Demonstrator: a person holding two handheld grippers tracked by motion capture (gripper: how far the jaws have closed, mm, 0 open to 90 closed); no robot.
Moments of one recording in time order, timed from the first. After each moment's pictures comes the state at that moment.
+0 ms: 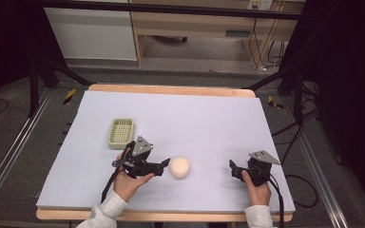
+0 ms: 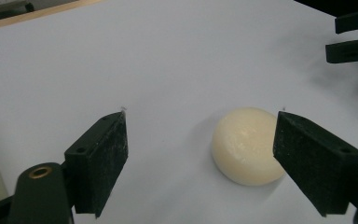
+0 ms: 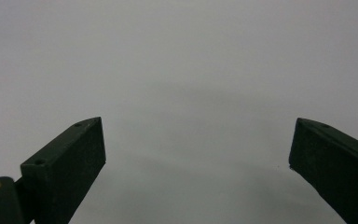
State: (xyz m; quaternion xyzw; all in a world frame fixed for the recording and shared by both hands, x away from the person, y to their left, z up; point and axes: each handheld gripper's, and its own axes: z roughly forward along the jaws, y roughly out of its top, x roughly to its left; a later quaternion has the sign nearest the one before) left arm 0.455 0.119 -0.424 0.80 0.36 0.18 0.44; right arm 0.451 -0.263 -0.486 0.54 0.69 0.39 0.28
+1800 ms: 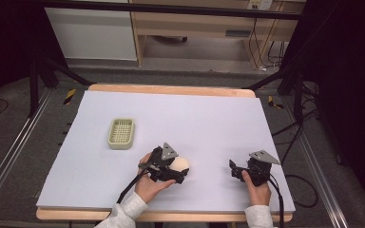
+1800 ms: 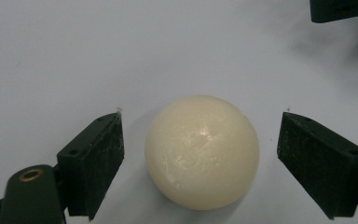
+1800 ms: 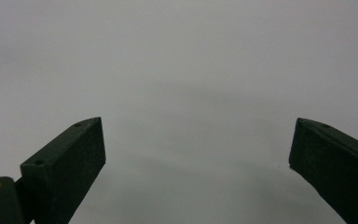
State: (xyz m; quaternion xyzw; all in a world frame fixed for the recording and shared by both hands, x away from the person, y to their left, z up) left arm 0.460 0.060 -0.453 0.84 0.34 0.14 0.40; right arm 0.451 -0.263 -0.487 0.54 0.69 0.38 0.28
